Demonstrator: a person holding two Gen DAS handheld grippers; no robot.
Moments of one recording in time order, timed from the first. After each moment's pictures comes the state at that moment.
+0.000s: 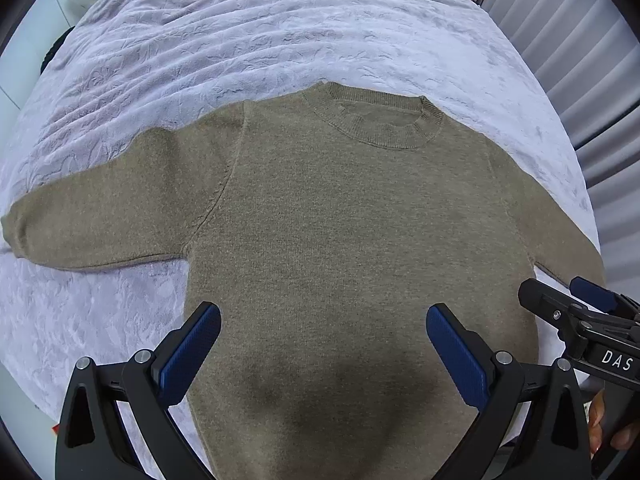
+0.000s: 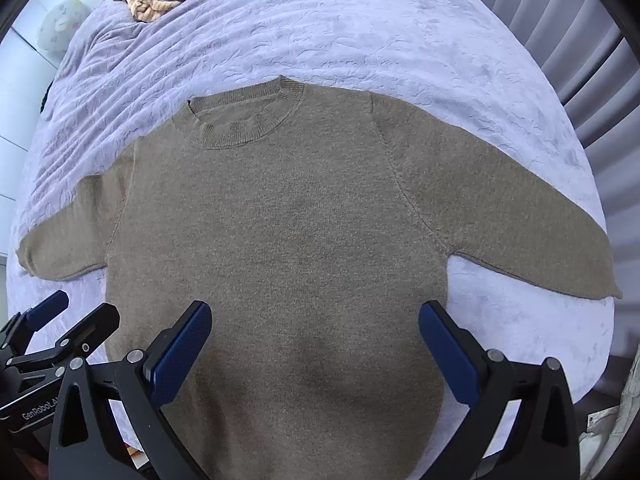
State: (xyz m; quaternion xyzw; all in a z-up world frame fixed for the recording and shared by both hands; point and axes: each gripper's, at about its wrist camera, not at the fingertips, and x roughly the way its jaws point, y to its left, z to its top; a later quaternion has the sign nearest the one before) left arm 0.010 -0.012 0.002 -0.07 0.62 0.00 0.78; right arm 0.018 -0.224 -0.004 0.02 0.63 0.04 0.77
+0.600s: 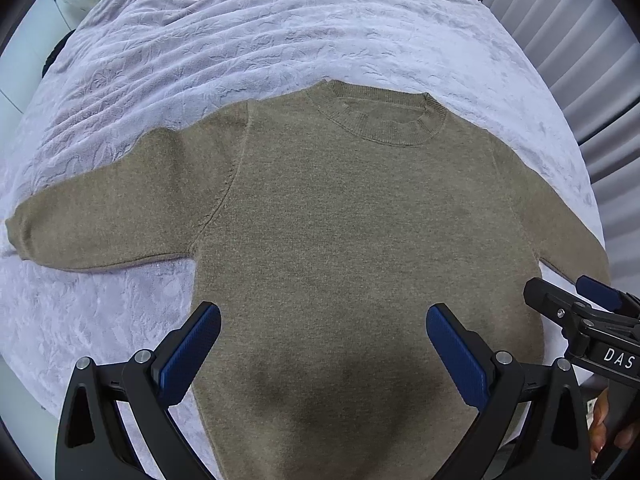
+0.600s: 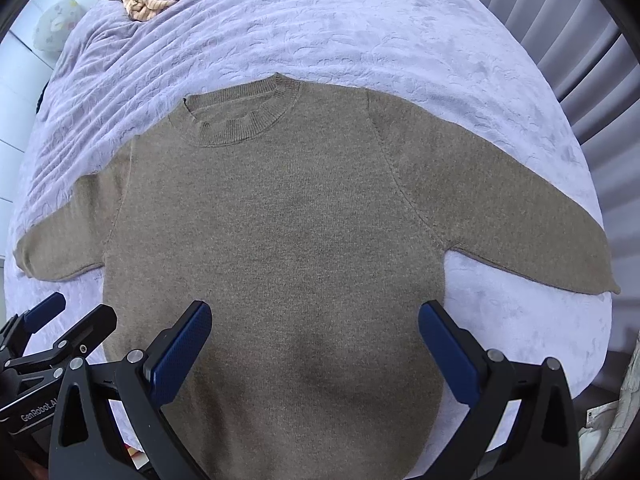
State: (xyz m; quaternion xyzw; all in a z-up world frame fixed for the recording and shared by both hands) left arm 0.009 -0.012 0.002 -0.06 0.62 0.00 0.78; right arm 0.016 -0.226 -0.005 0.02 0.64 0.03 0.77
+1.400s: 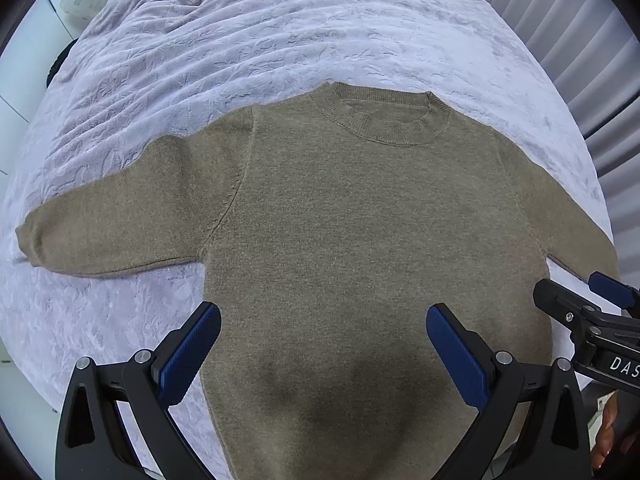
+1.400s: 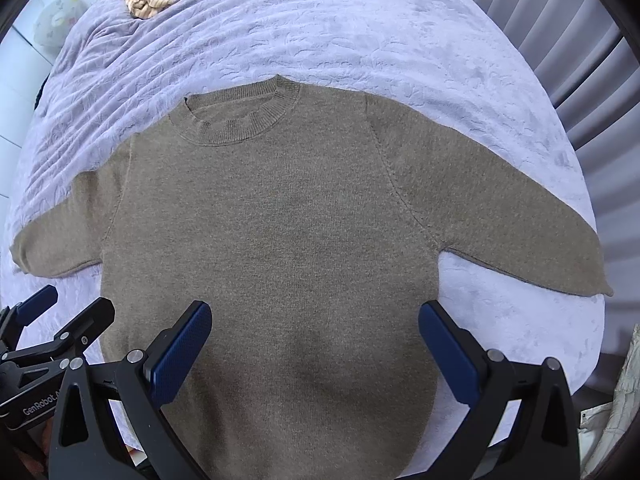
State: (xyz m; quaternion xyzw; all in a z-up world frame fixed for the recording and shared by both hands) left arm 0.010 -0.016 0.007 -0.03 0.62 0.01 0.78; right arm 0.014 -0.223 0.002 0.00 0.63 0.03 0.77
